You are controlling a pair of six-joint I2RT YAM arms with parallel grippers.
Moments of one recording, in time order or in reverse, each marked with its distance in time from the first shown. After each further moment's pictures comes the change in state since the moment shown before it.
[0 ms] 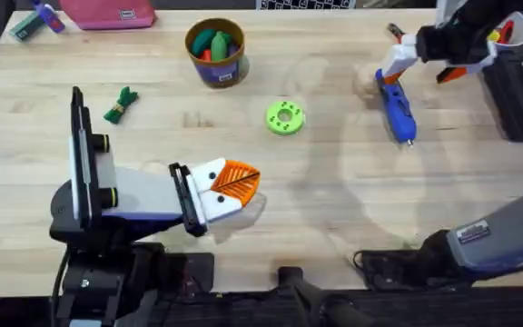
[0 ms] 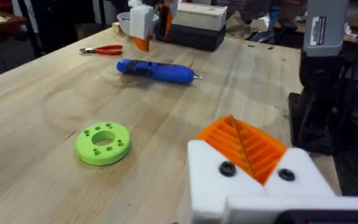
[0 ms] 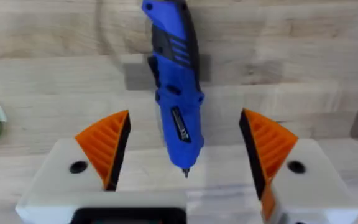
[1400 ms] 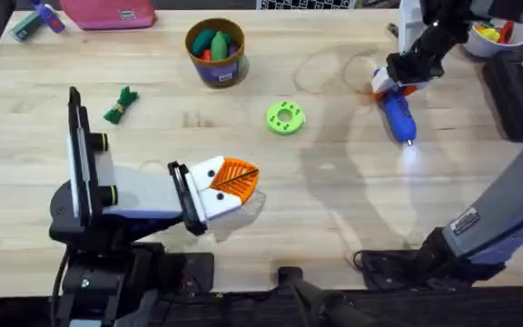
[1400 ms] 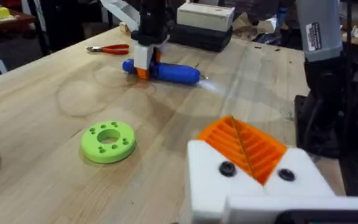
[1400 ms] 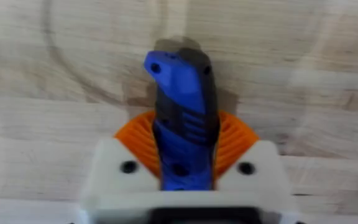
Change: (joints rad) left arm 0.000 0.000 0.000 0.005 -0.026 -0.012; right arm -0.005 0.227 -0.032 0.186 -0.055 -0.127
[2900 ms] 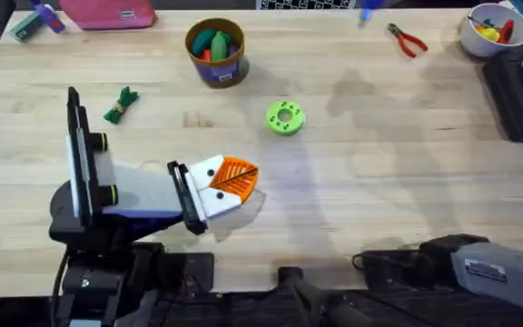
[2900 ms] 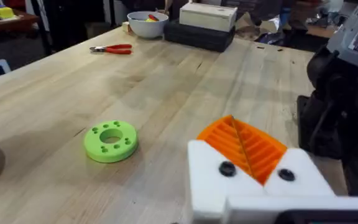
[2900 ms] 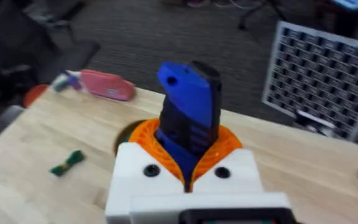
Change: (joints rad) left arm 0.000 0.000 0.000 0.001 -0.011 0.000; right arm 0.248 -0.724 0.001 0.480 -0.363 0.276
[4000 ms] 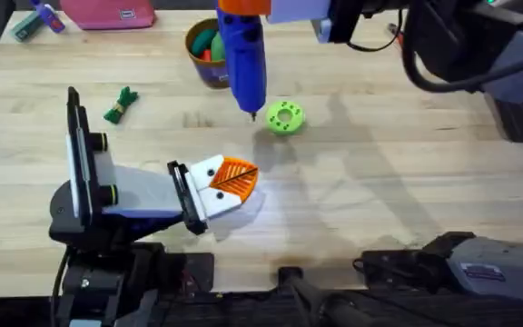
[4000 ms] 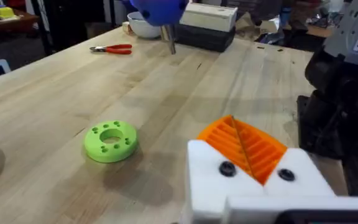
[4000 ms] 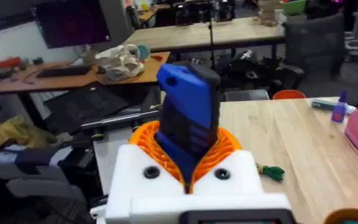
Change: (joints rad) left arm 0.000 0.000 0.000 0.000 0.000 0.000; right arm 0.312 0.098 -0.429 0.962 -0.843 0.127
